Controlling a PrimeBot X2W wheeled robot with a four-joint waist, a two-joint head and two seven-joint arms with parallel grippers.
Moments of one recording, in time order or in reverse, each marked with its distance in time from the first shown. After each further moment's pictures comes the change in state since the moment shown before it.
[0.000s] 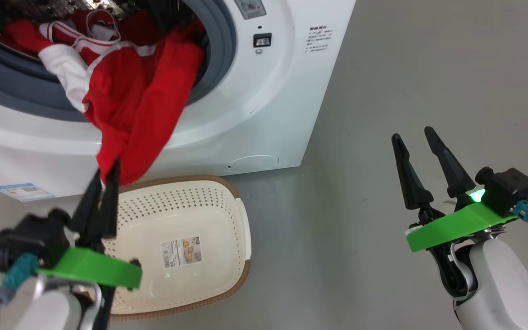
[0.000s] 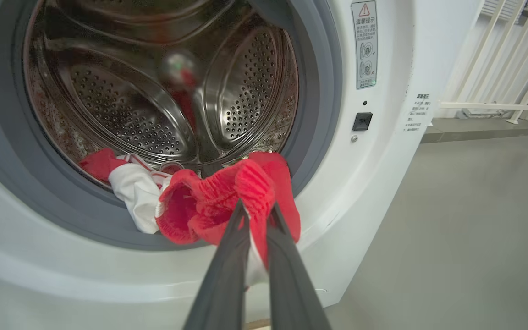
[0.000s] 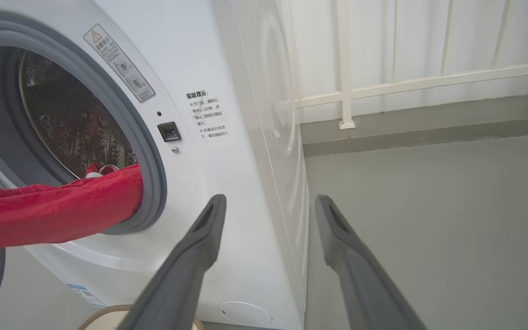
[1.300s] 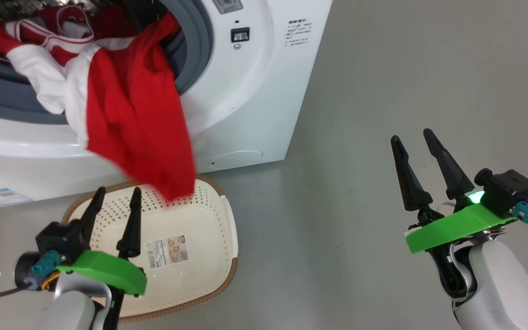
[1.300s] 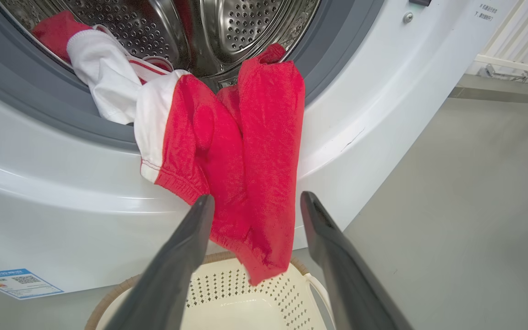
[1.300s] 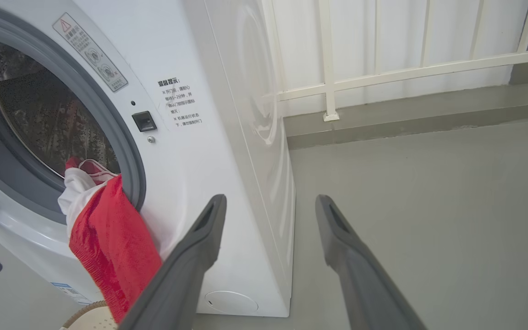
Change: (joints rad) left arm -0.033 -0.088 -0.029 0.351 -0.042 -0.064 -0.061; right arm 0.007 0.000 0.004 0.002 0.008 0.000 0.000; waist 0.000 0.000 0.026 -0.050
